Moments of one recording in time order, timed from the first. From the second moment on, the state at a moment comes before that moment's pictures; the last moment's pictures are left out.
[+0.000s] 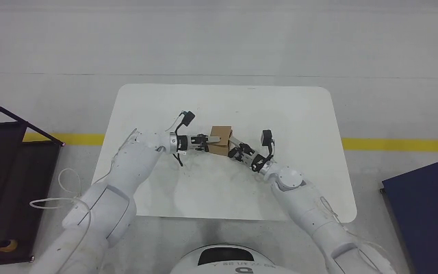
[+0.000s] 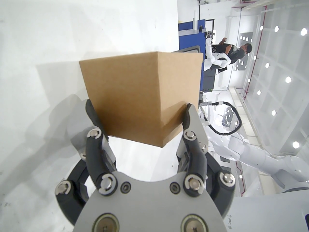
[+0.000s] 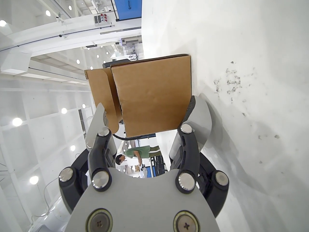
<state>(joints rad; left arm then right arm) 0.70 -1.41 -0.84 -0.30 -0.23 -0.69 -1.07 -1.18 -1.39 1.03 -0.88 0.33 -0.37 0.56</state>
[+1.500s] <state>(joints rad) 0.68 -1.43 -0.84 -0.29 -0.16 -0.61 -1.05 -1.22 -1.39 1.06 -0.95 0.28 -0.37 0.55</state>
